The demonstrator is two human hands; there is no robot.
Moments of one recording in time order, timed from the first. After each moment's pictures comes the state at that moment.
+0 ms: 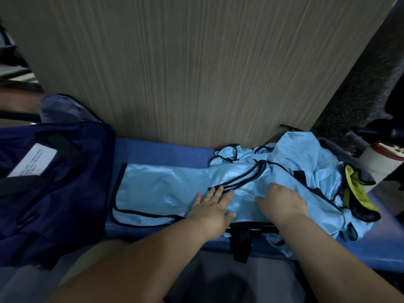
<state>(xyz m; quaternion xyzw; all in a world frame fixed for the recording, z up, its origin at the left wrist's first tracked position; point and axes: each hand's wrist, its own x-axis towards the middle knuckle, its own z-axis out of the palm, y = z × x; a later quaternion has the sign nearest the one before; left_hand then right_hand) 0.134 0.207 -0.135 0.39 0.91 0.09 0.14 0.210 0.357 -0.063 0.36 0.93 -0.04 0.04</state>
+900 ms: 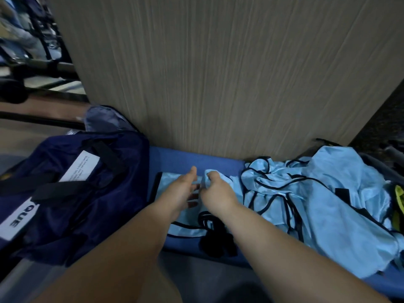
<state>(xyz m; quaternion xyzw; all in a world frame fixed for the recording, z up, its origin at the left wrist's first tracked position) 0.060 0.086 -0.083 0.00 0.67 0.69 0.26 0.101 0.194 -0.071 0.17 0.91 -0.37 0.00</state>
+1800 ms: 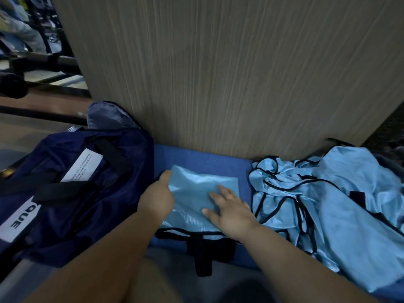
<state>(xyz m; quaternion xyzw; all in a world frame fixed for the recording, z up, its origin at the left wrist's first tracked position) 0.030 0.032 -0.117 0.06 0.94 0.34 0.06 0.114 0.221 -0.118 0.04 0.98 -0.18 0.10</state>
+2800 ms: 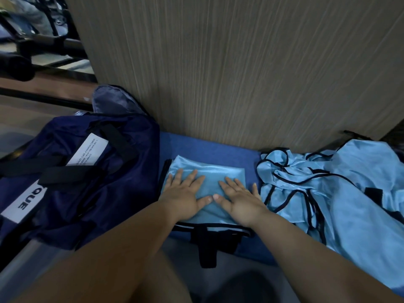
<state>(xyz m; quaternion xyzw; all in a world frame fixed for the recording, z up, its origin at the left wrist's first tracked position) 0.033 0.060 -0.143 0.25 0.96 0.03 0.15 0.101 0.238 -0.128 0.03 0.98 -0.13 0.16</state>
